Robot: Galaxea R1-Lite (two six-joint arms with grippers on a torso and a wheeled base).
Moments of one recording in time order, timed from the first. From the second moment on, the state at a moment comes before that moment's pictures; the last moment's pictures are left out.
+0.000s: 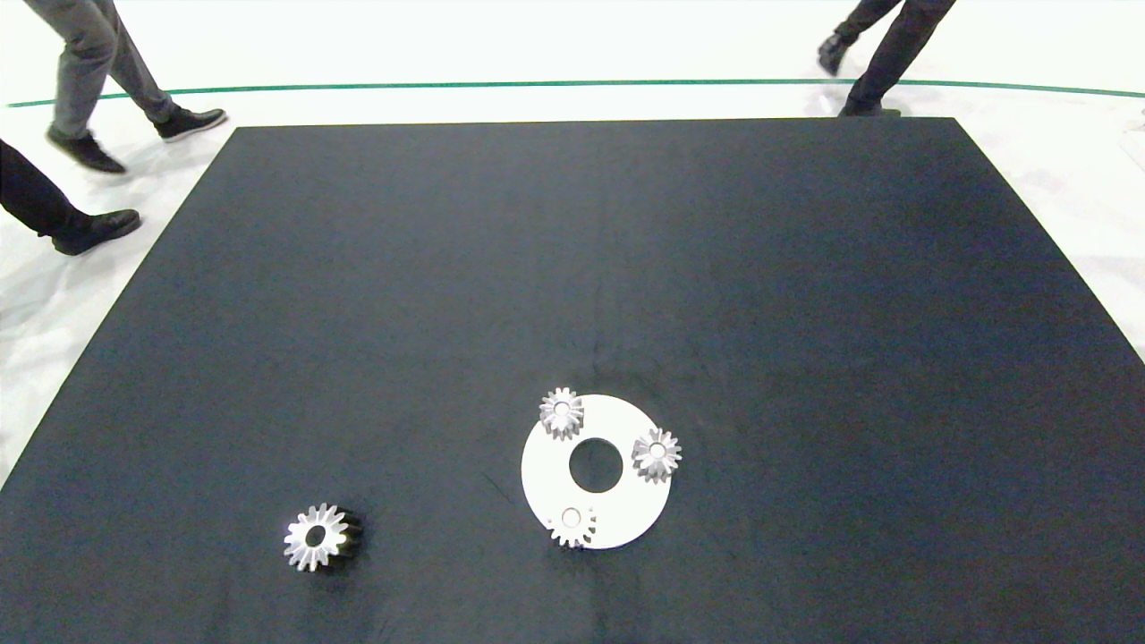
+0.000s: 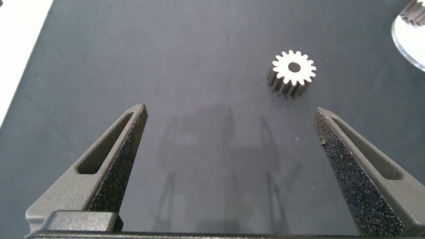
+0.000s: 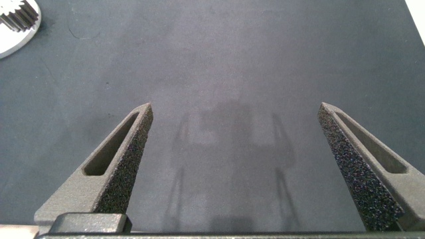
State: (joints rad) left arm 0.00 0.00 0.00 -0.01 -0.01 0.02; right arm 0.00 0.00 0.00 0.00 0.03 -0.04
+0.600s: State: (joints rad) left arm 0.00 0.00 0.00 -0.01 -0.01 0.00; right arm 0.00 0.00 0.00 0.01 0.03 -0.01
